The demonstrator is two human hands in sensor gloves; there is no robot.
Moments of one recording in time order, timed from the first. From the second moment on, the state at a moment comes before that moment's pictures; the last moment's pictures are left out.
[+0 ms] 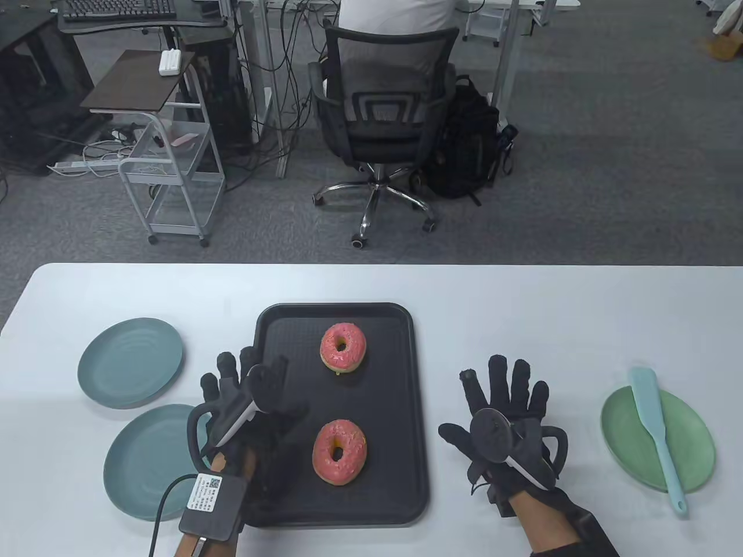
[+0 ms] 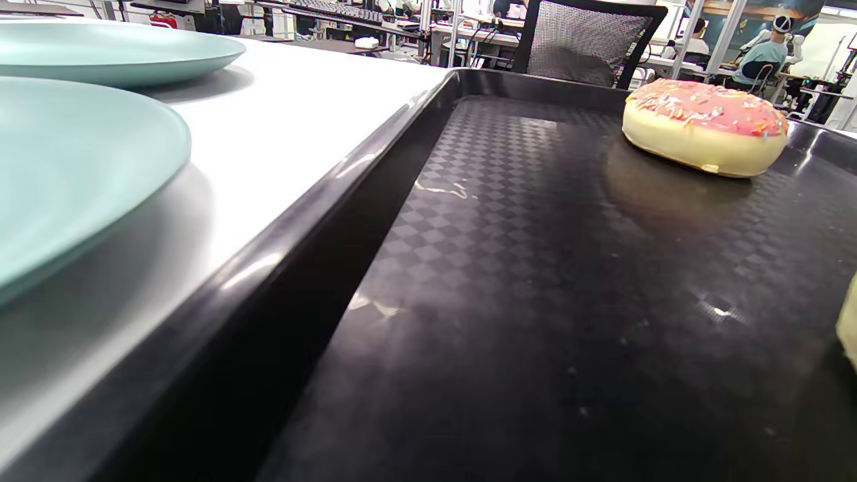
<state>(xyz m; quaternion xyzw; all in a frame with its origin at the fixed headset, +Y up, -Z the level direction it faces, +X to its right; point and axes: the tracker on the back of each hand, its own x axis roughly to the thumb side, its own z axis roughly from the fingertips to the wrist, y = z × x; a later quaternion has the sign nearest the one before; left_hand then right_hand) -0.210 -0.720 -0.362 -0.10 0.07 0.07 0.99 0.178 -0.708 -0.318 0.04 -0.09 0.99 0.07</state>
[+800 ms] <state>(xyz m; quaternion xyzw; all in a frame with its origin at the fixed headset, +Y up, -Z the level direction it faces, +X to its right) -0.221 -0.717 -0.362 -0.10 0.09 0.09 0.99 0.173 -0.712 -0.317 0.05 -0.07 0.99 0.05</state>
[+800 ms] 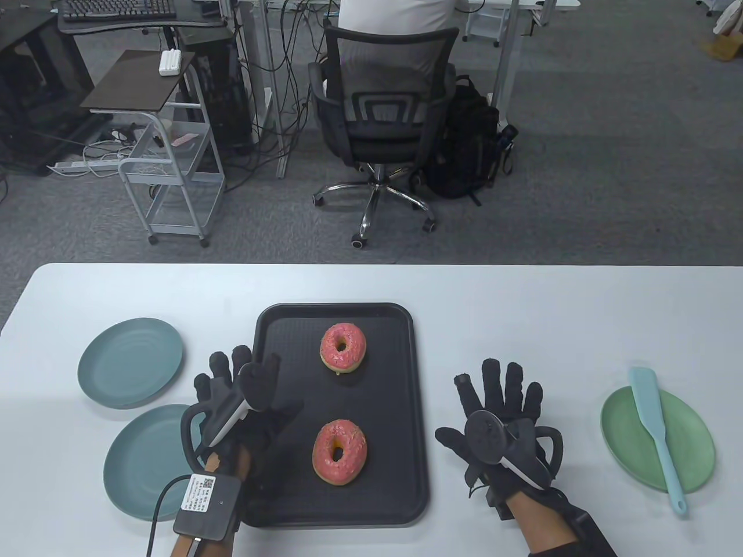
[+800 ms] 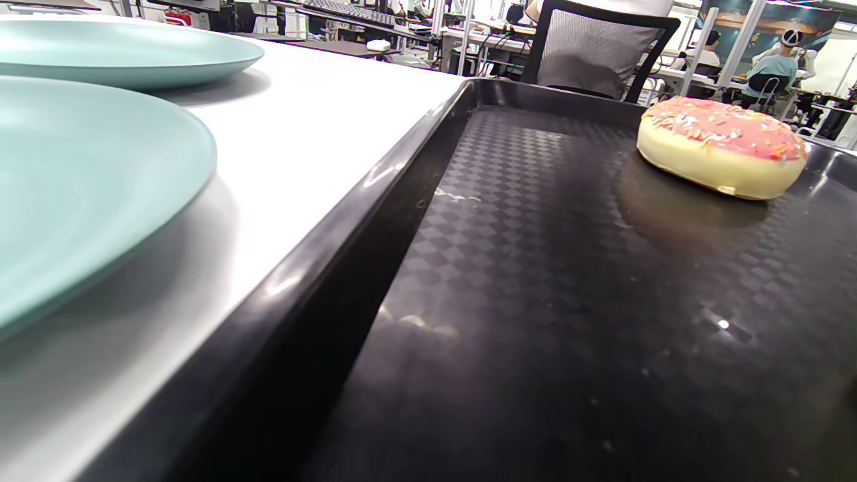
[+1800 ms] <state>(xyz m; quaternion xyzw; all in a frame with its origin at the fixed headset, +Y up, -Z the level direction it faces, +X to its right) -0.390 -0.768 -0.325 -0.23 0.43 0.15 0.86 0.171 -0.714 -0.318 0.05 -0.05 1.00 0.03</state>
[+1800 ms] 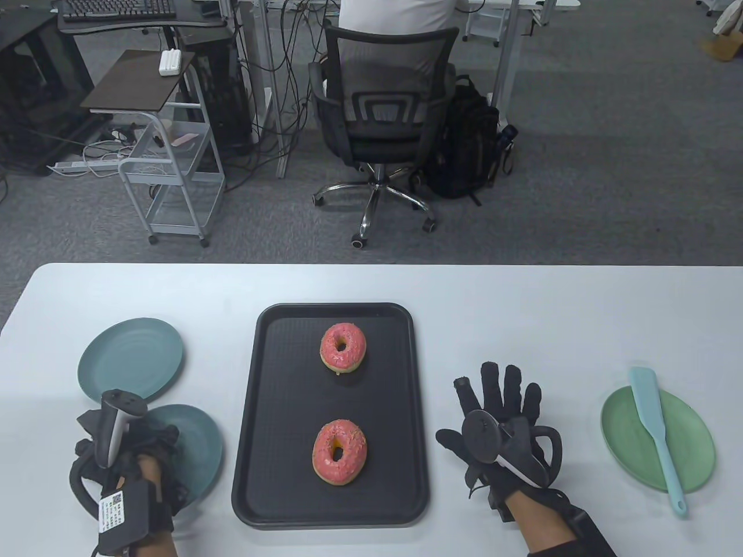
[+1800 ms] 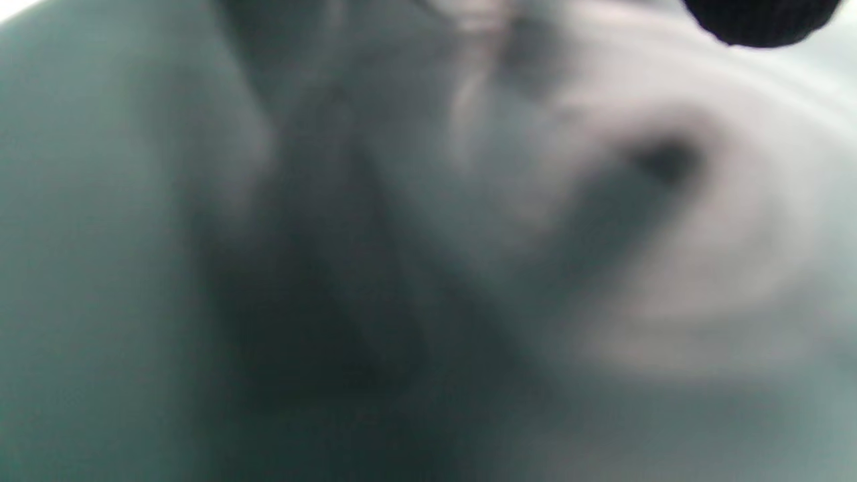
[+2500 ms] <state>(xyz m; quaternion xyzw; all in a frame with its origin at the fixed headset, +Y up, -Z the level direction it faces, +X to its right) -0.398 -0.759 -0.323 -0.20 0.45 0.16 0.85 0.170 -0.718 -0.319 0.05 -0.05 1.00 0.02</state>
